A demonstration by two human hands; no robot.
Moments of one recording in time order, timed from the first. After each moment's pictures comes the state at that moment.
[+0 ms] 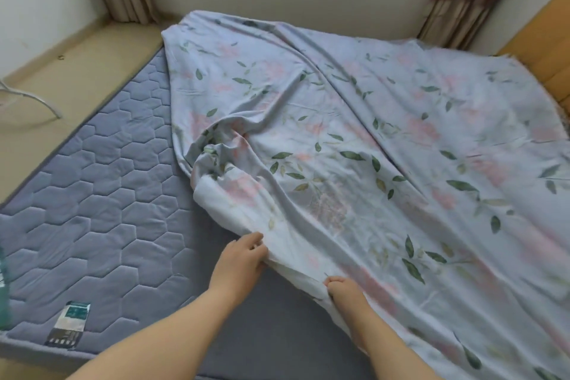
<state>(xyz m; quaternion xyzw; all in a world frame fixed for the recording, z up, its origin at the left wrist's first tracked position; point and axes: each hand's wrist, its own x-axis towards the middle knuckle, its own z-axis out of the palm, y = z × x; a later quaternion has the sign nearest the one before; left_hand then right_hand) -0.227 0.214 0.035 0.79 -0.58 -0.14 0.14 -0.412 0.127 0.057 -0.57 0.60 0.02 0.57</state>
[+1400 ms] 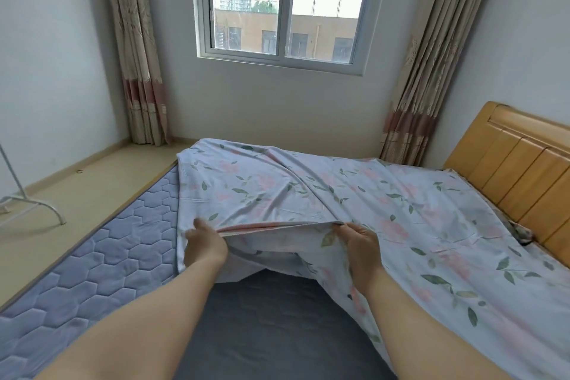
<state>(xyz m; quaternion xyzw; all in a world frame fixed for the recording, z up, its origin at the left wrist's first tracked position) -0.184 0.199 0.241 0.91 -0.17 -0.10 0.35 -0.386 0.093 0.264 -0.56 0.42 -0.42 0.58</state>
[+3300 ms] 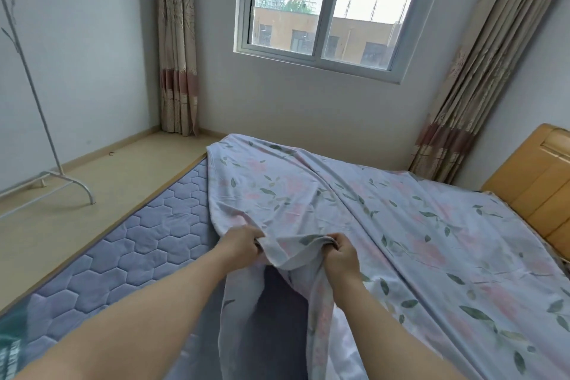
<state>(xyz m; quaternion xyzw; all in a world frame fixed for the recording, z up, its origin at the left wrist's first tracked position) -0.097 0.215 0.226 0.84 -0.46 -0.16 0.24 -0.256 0.122 0.226 -0.66 0.46 -0.32 0.50</state>
